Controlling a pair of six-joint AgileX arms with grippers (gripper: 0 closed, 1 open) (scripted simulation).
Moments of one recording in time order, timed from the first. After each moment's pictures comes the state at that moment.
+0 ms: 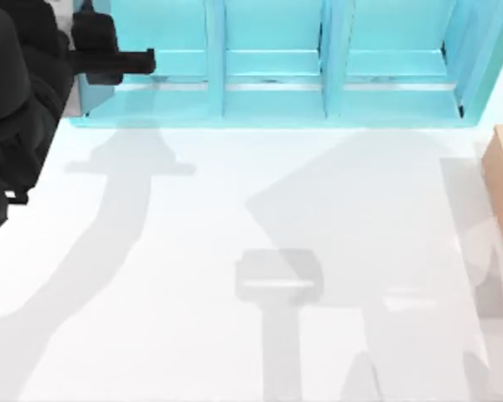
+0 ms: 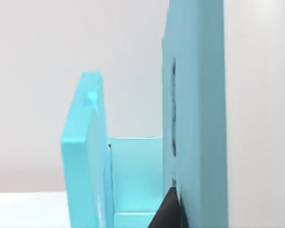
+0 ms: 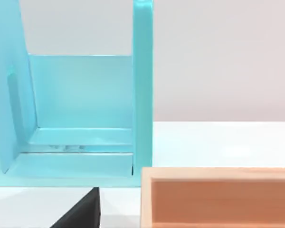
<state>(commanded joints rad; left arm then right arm) -0.46 1.23 0.74 0.39 -0.39 -0.02 0.00 0.00 0.00 0.00 0.00 0.00</state>
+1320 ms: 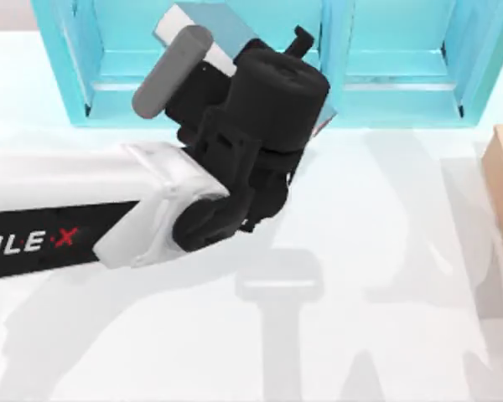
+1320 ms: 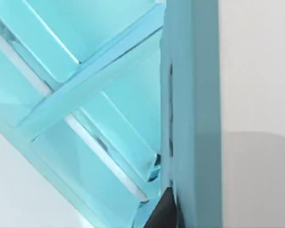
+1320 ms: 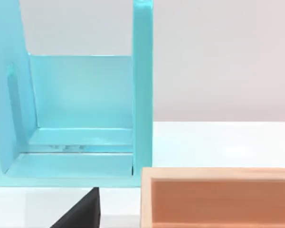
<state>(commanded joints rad) -0.86 1.71 1.07 0.23 -0.82 -1.21 0.00 0.00 0.00 0.00 0.00 0.00</state>
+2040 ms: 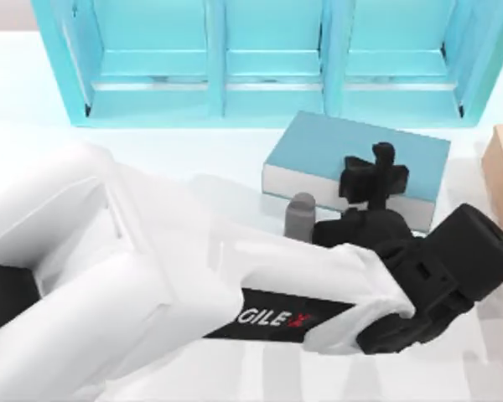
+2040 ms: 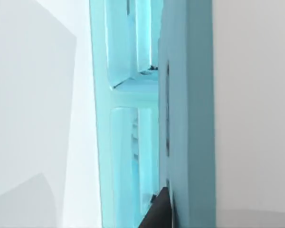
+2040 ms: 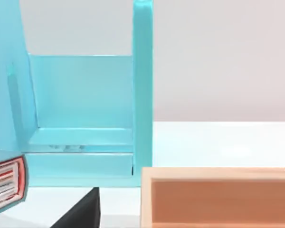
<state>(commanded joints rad) -1.16 2.14 1.34 0.09 -1.17 -2.19 0.00 0.00 0.00 0.00 0.00 0.00</state>
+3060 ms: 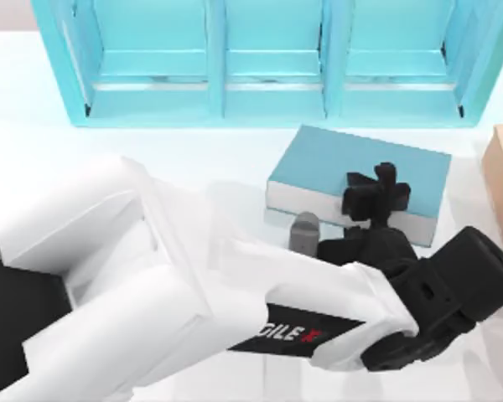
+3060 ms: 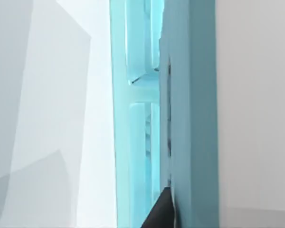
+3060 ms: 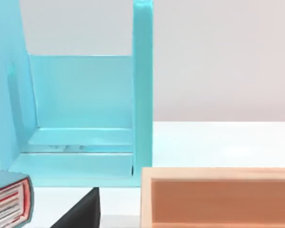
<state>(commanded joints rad) -1.17 2.18 1.32 0.11 -1.18 -2.23 0.00 0.00 0.00 0.00 0.00 0.00</state>
